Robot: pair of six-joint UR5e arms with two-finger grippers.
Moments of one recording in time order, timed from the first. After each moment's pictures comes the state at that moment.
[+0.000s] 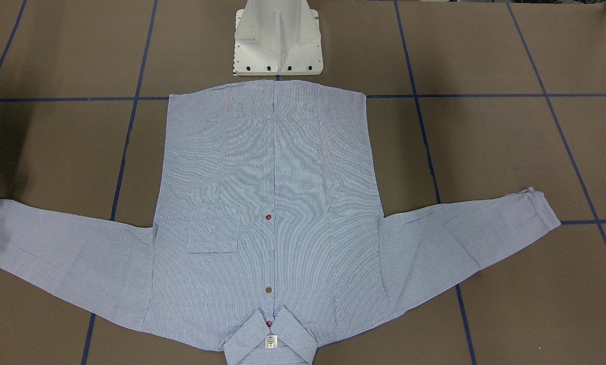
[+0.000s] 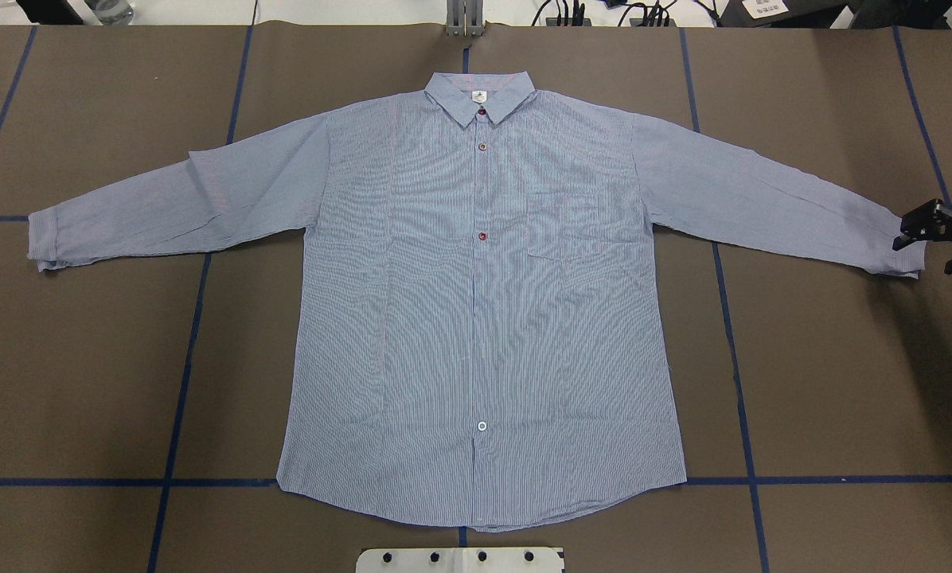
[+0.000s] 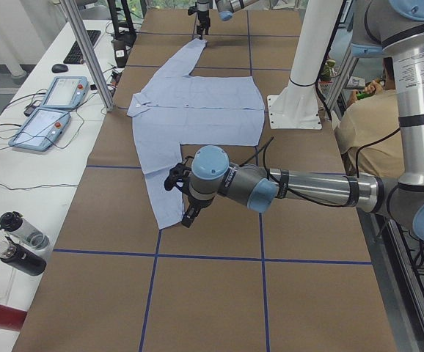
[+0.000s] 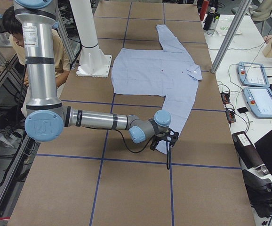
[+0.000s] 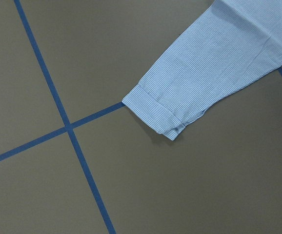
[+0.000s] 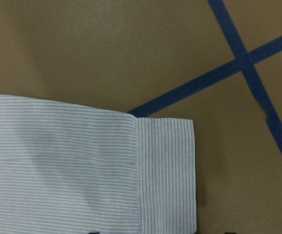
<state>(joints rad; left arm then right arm) -1.49 -1.35 -1.87 -1.90 -2.43 0.08 1.20 -1.53 1.36 -0.97 2.33 1.02</state>
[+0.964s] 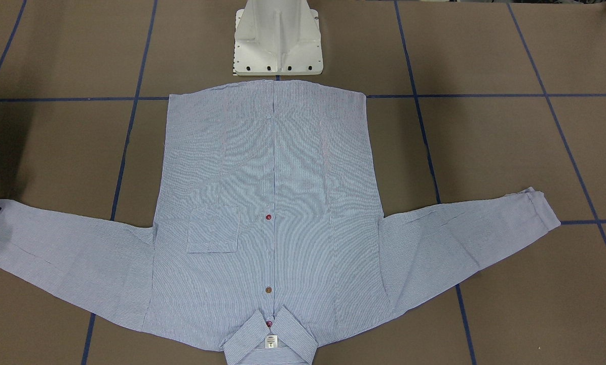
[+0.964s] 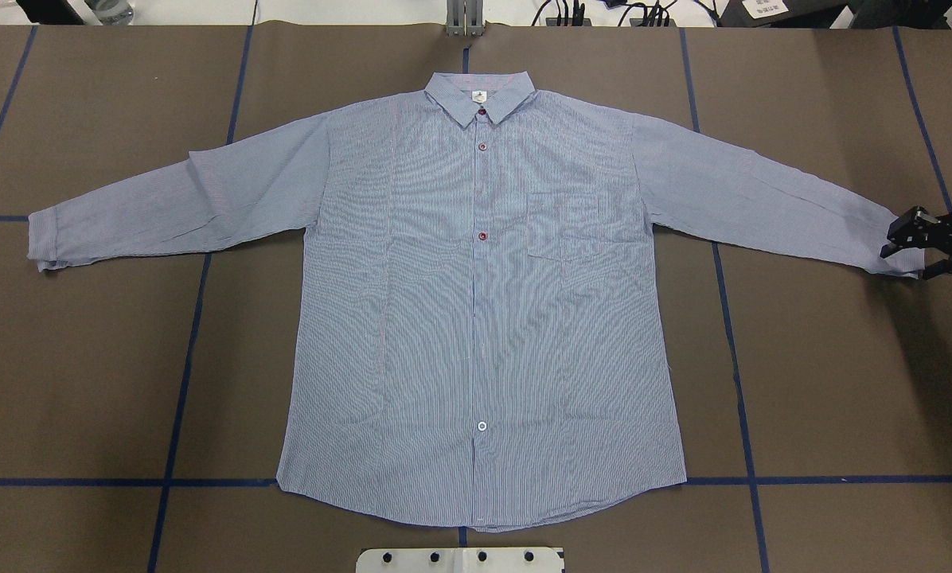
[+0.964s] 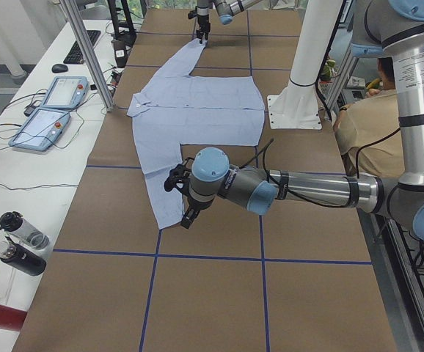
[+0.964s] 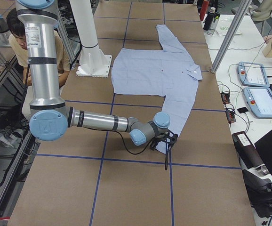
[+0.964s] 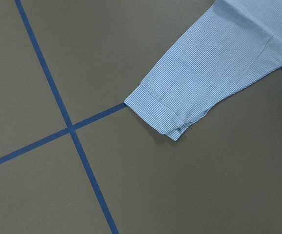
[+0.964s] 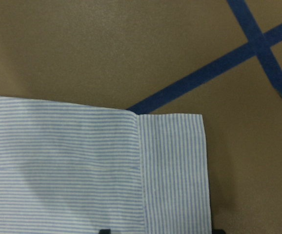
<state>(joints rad) -1.49 -1.35 -1.85 -1.93 -2.43 0.09 1.17 -1.51 1.31 -0.92 2.32 1.10</state>
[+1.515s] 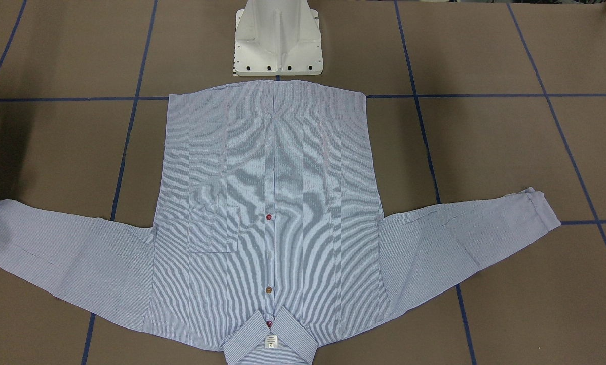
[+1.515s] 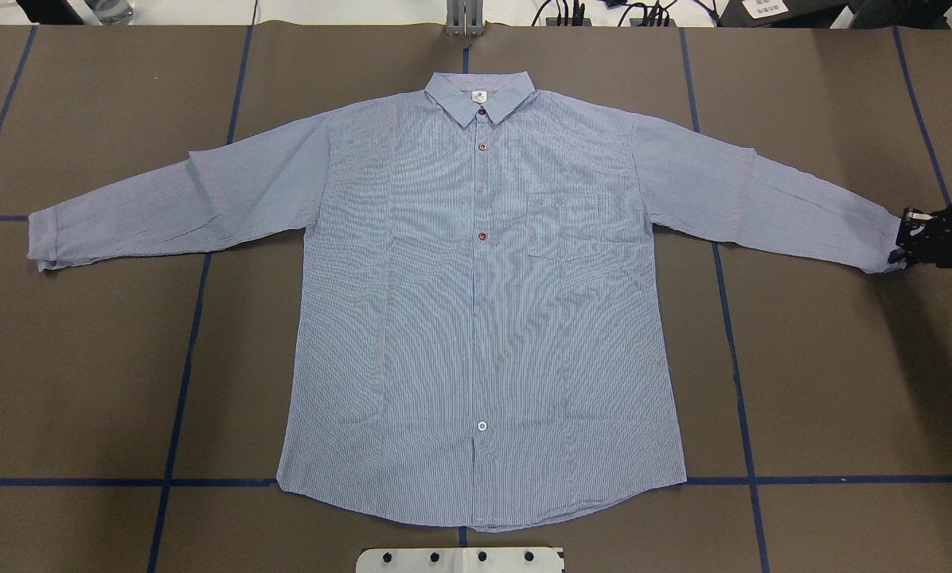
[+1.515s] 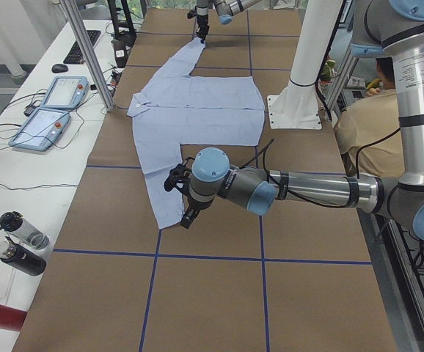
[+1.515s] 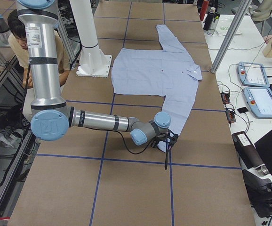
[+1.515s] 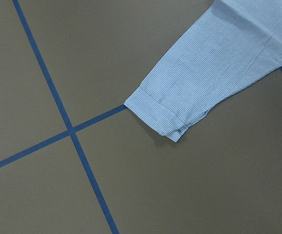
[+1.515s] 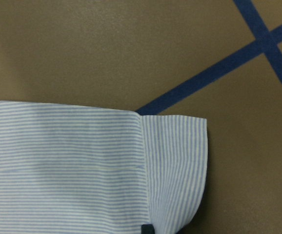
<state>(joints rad) -1.49 -1.35 -1.85 -1.93 -2.43 0.09 1.17 -1.51 1.33 -0.92 2.32 1.14</state>
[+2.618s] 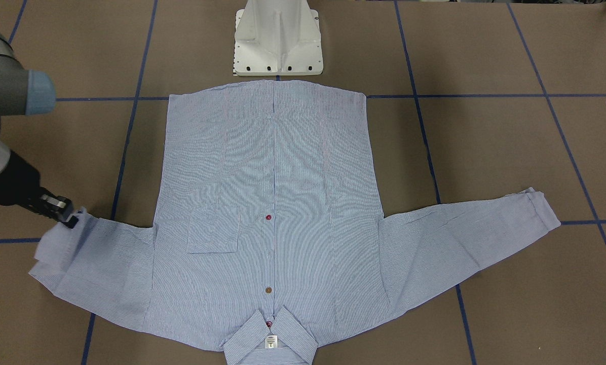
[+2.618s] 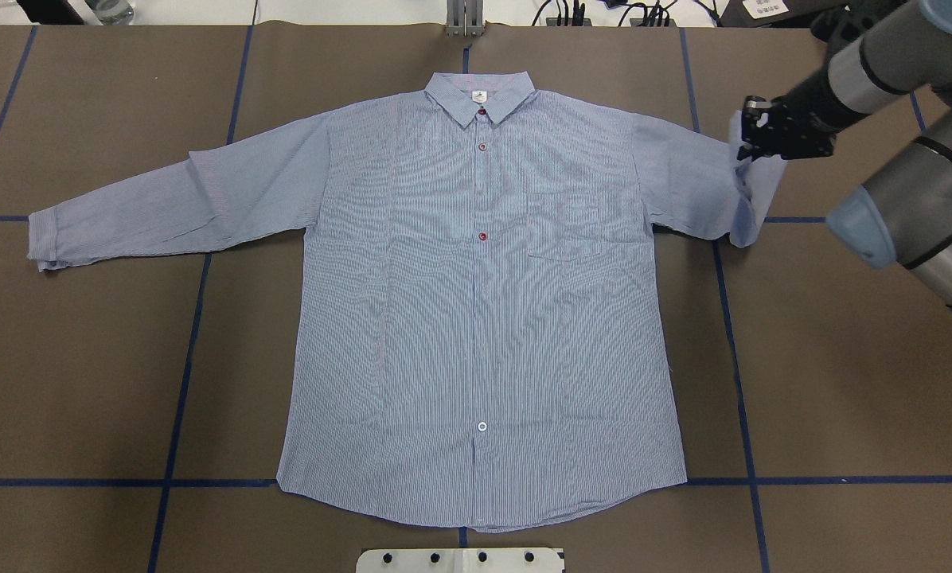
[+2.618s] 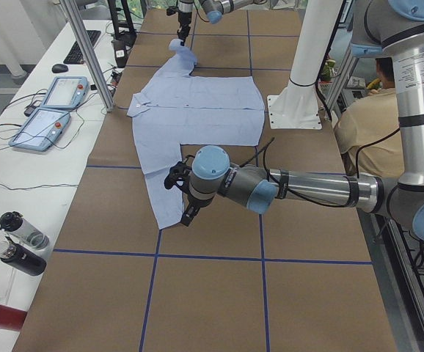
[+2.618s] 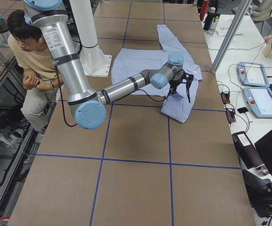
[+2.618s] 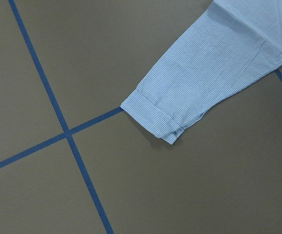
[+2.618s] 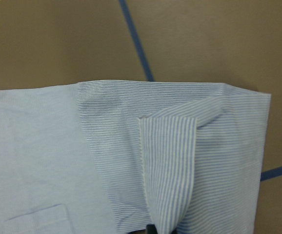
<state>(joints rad) -1.49 -1.35 -1.86 -1.93 -2.44 0.08 1.03 -1.13 1.62 -1.31 2.20 1.24</state>
